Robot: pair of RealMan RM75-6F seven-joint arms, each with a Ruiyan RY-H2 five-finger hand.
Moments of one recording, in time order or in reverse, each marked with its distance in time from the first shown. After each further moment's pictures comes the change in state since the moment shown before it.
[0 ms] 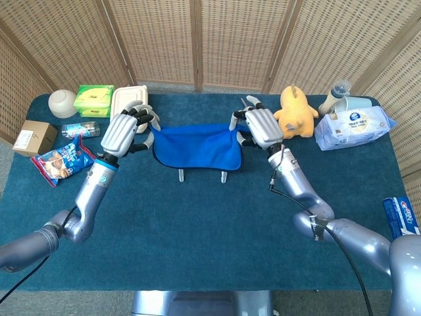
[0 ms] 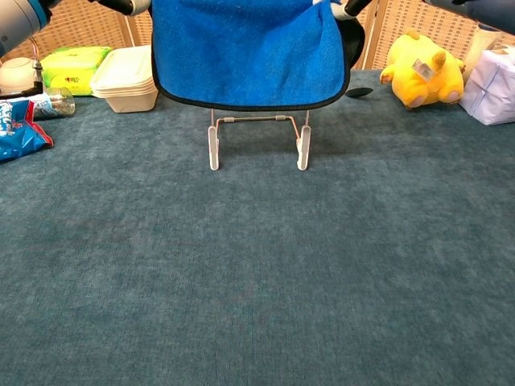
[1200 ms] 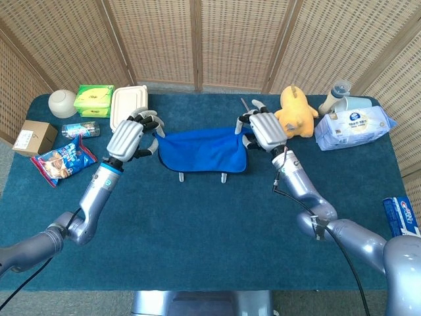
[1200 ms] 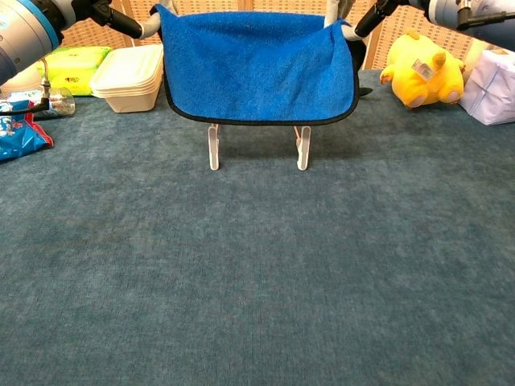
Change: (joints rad) left arm -0.003 -0.033 0.035 0.045 0.017 -0.018 -0.015; right arm -0.008 -0.027 -0.038 0.083 -0.034 -0.025 0.020
